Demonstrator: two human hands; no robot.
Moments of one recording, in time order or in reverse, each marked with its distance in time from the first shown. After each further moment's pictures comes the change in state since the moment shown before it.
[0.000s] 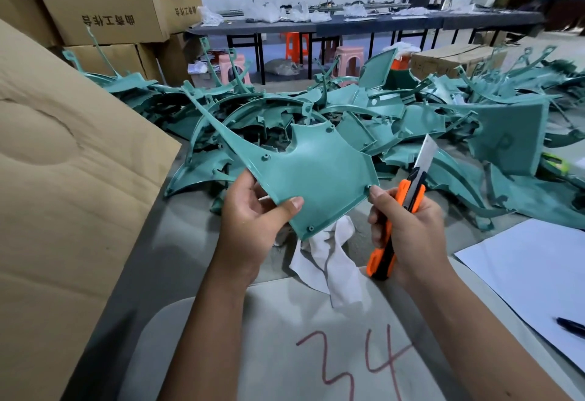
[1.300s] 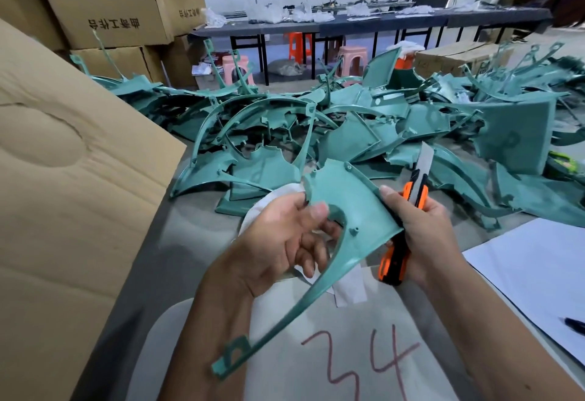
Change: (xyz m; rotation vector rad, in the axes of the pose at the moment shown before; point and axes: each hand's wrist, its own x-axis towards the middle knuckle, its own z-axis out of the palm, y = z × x) left_hand -0.007 0.012 0.004 -0.150 -0.445 -0.492; right_hand 0.014 0.005 -0.010 0.068 0.023 0.118
